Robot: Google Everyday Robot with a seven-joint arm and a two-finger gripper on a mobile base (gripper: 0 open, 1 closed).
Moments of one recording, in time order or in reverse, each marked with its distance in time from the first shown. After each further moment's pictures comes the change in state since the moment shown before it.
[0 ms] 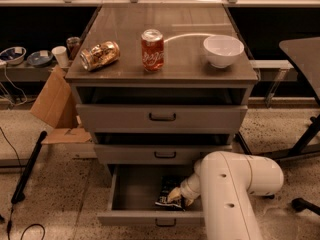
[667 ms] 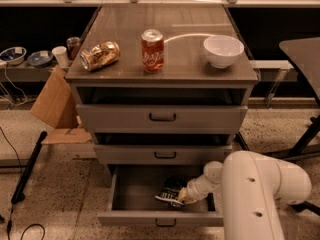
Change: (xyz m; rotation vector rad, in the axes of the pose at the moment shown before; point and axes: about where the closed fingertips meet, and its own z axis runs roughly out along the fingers) arm 0.010 0.000 -0.036 -0.059 -0.104 0.007
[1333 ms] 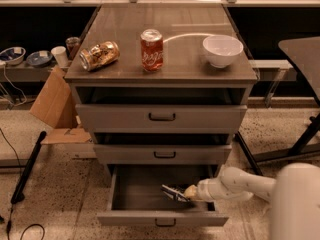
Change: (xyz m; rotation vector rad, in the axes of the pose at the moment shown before) arm 0.017 0.022 -0.074 -0.131 -0.199 -0.037
